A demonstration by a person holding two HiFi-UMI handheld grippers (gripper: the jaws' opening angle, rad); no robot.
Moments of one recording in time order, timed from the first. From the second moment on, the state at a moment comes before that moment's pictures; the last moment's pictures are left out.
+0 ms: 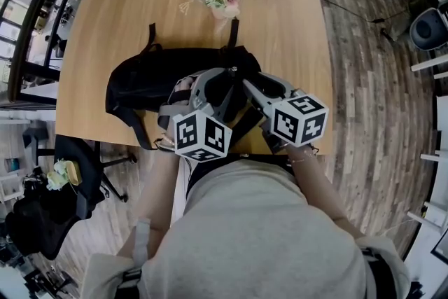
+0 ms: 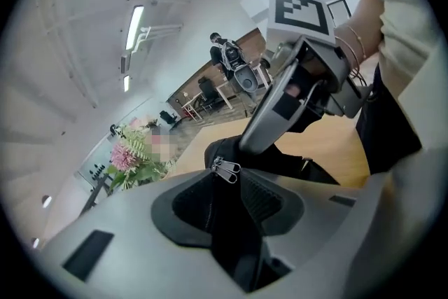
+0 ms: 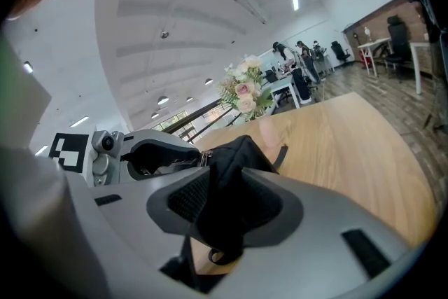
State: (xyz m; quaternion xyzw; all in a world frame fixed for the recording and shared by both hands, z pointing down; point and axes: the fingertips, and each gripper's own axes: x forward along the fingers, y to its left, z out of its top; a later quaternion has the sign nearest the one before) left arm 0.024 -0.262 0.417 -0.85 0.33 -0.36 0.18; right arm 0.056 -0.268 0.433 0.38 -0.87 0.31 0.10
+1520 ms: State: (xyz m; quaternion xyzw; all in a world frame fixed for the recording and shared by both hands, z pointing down) left arm 0.010 -0.279 0.392 -0.88 0.45 -0.13 -0.08; right arm 0.057 -0.267 0.430 0.38 -0.87 0.31 0.07
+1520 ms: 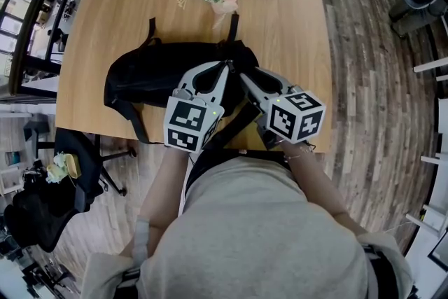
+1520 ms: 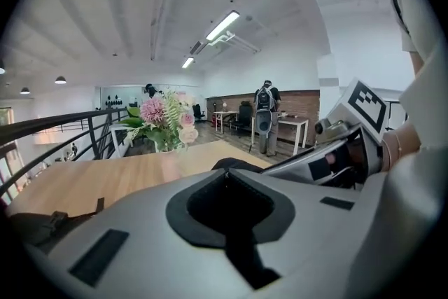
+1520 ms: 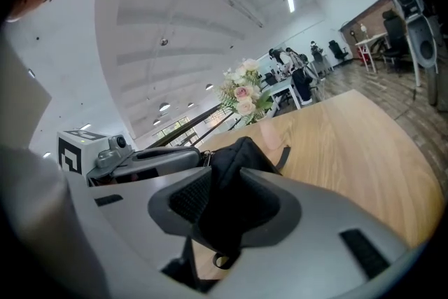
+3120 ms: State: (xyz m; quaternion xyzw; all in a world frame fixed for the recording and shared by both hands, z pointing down) left arm -0.120 -0.262 0.406 -0.79 0.58 -0.16 -0.11; right arm 0.062 -0.277 0.440 0.44 -0.85 0.28 0.05
